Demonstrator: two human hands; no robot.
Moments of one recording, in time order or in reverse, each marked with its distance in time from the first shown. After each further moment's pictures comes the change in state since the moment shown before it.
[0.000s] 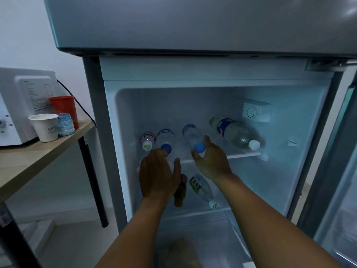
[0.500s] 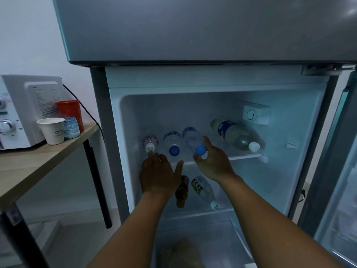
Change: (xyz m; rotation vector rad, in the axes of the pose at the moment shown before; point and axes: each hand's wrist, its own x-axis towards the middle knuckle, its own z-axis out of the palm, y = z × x) left_hand 0.009 0.001 -0.008 0.346 -0.331 0.017; right_hand -0.004 -0.002 -0.016 0.034 -0.127 0.050
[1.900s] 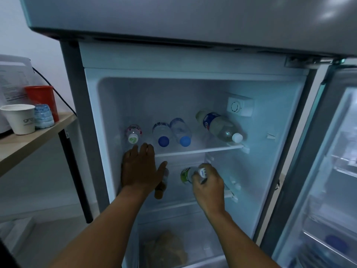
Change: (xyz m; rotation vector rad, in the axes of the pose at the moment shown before) left_hand 0.002 -0.014 0.015 0.135 0.086 0.144; right_hand -0.085 0.043 0.042 0.125 0.462 0.076
